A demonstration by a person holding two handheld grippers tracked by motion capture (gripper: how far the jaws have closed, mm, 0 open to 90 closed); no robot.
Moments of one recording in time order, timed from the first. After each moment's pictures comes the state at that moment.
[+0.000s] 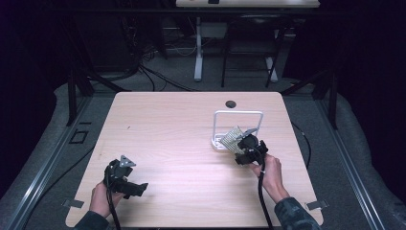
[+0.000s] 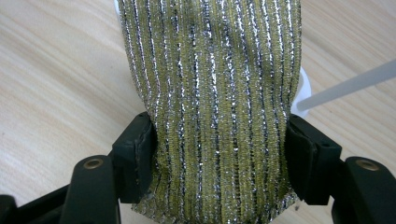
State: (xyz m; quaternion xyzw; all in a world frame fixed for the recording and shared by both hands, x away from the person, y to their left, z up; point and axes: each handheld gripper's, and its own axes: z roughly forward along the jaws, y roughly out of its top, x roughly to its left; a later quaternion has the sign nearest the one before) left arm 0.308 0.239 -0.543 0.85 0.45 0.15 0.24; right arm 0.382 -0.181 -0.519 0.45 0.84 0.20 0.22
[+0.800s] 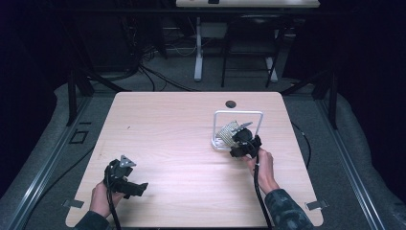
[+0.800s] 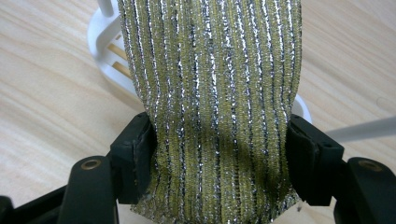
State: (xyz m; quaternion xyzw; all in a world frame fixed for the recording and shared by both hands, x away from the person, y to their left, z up) left arm 0.308 0.238 -0.543 0.84 0.45 0.15 0.24; right arm 0.409 -0.166 -0.528 0.47 0.83 0.20 0.24
